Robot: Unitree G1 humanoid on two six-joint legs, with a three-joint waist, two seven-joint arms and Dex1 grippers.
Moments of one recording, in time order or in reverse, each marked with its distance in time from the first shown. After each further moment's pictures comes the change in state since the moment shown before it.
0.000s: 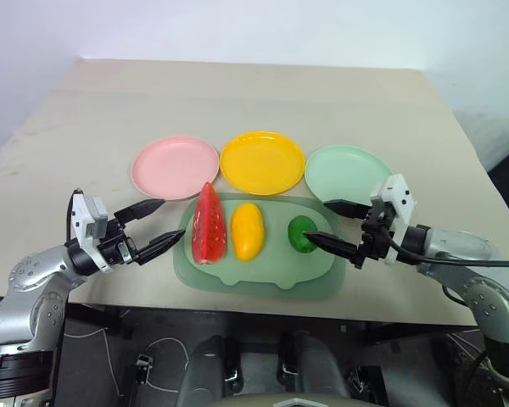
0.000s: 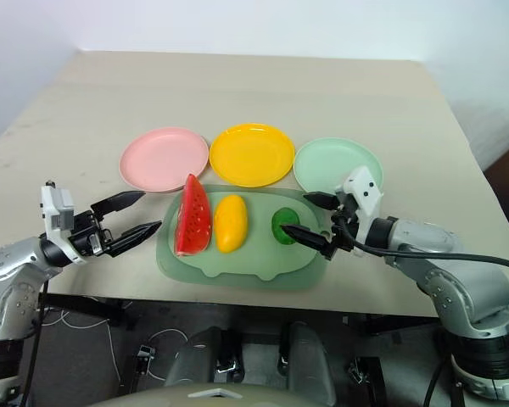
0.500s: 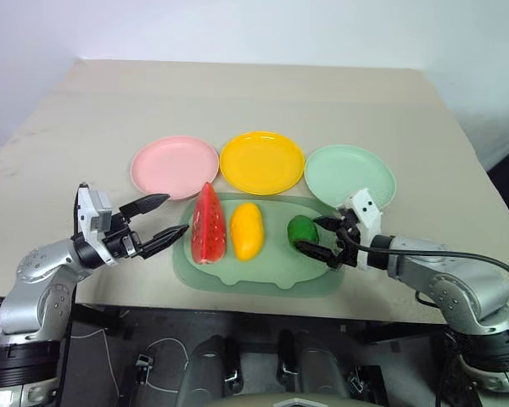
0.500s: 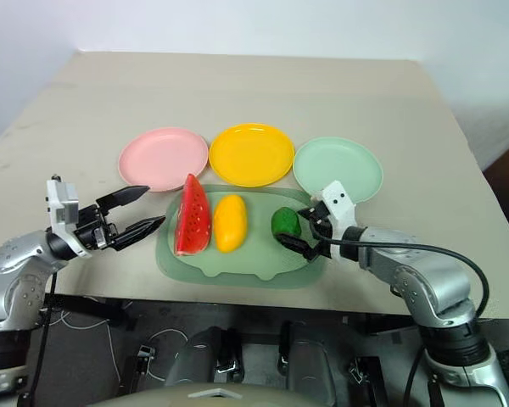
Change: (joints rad) left arm -0.057 -0.017 -0.026 0.040 0.006 -0.007 -0.011; right arm -0.084 0.099 0.158 0.099 -0.081 0.139 -0.148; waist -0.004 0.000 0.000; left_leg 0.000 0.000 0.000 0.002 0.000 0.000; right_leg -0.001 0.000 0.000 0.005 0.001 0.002
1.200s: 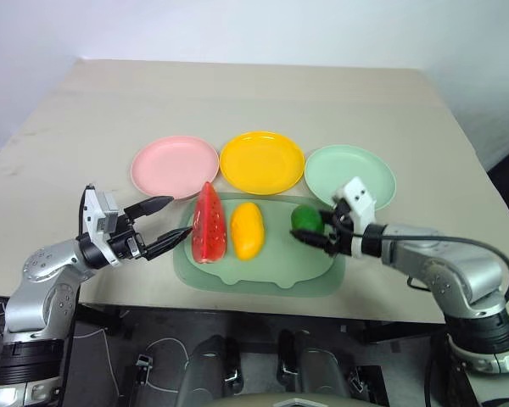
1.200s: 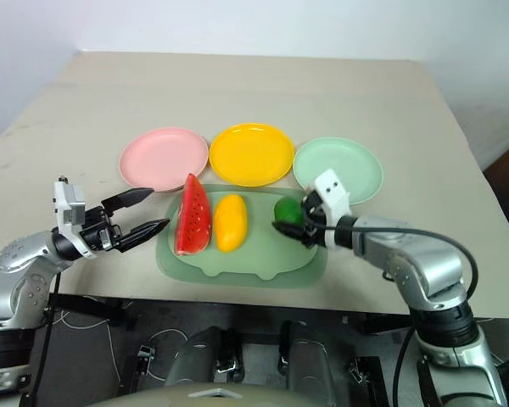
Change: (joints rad) left arm 0.007 -0.005 -0.019 0.002 0.020 -0.007 0.000; right arm -0.175 -0.001 -0.071 0.058 -0.026 0.048 -0.002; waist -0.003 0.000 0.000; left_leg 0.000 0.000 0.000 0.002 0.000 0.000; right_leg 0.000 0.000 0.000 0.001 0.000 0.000
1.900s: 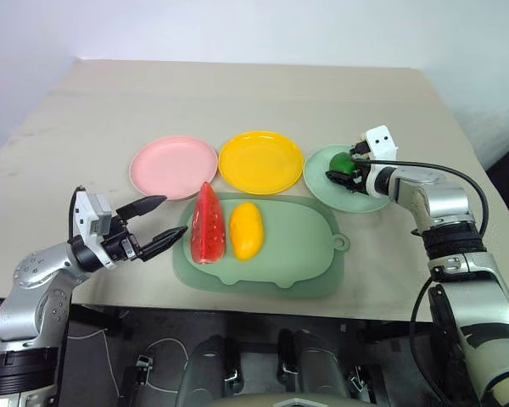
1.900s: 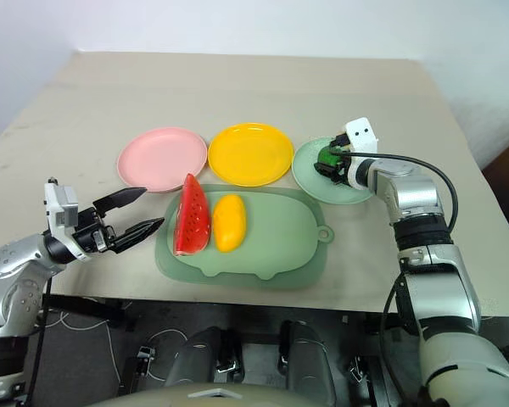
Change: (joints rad) left arm 0.041 0.003 0.037 -0.065 -0.002 0.012 0.049; right arm -0.403 0.036 0.099 0.997 -0.414 -0.461 0.112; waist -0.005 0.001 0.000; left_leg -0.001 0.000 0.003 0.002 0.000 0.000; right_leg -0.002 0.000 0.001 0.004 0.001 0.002
